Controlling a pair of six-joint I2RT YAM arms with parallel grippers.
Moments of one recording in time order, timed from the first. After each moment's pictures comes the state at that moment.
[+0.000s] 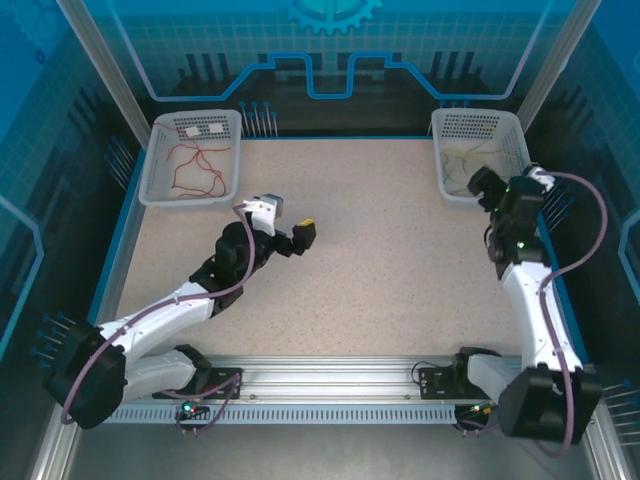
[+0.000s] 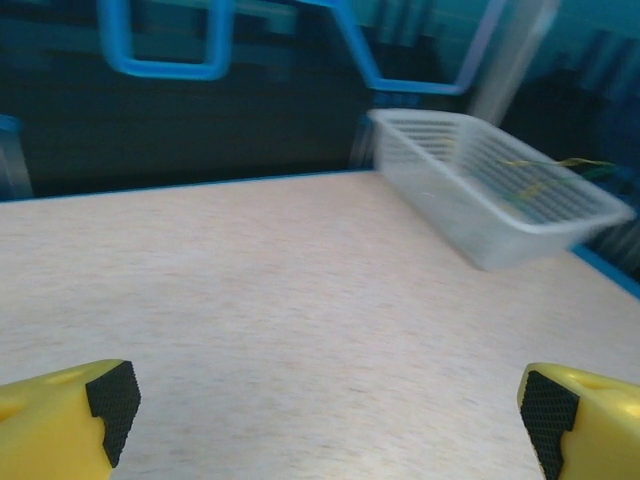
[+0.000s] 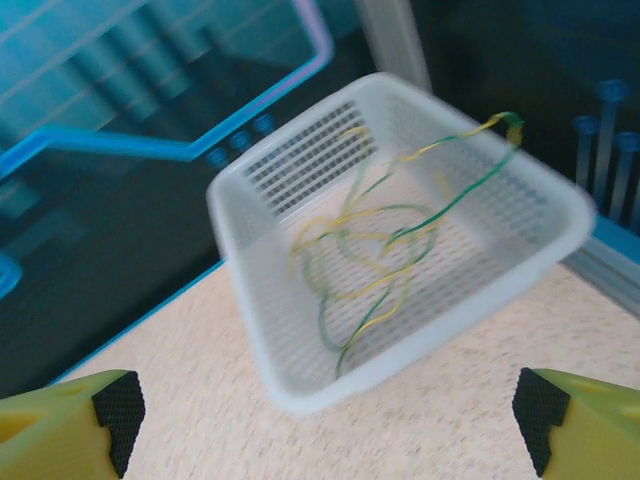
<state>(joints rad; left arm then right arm) -0.56 1.13 0.55 0.42 -0.14 -0.22 -0.10 1.02 0.85 -0.19 0.18 0.51</state>
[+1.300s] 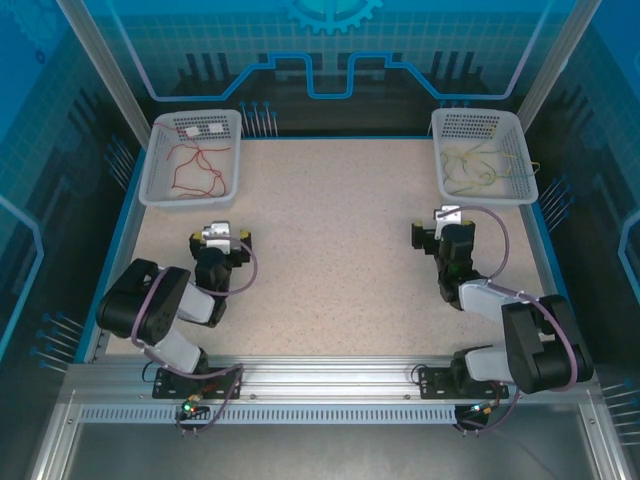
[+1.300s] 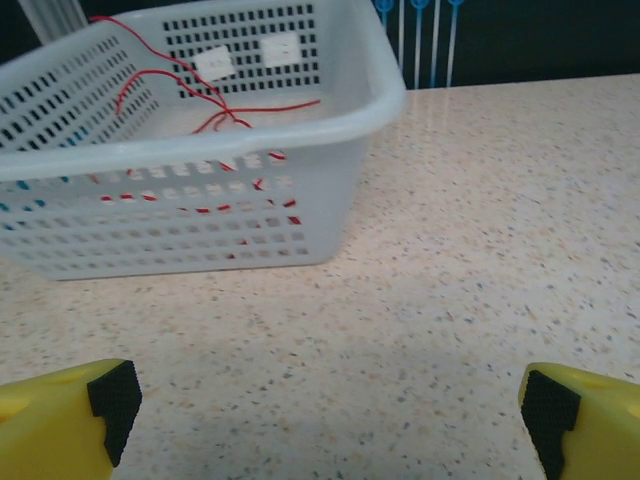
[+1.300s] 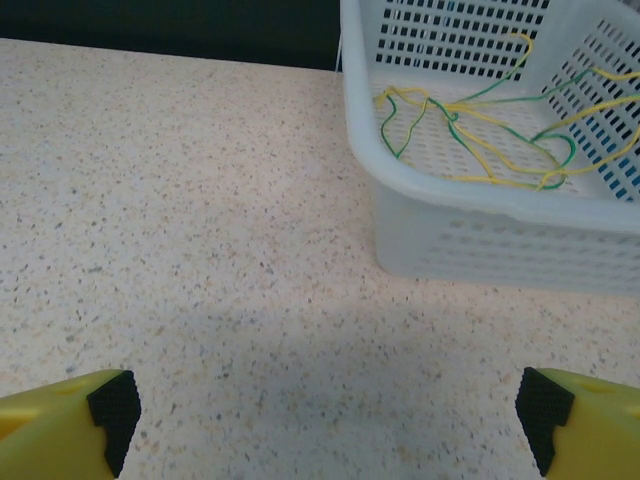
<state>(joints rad) -0.17 1.62 0.19 1.19 -0.33 0.02 0.16 1.31 0.36 0.55 0.28 -0.02</state>
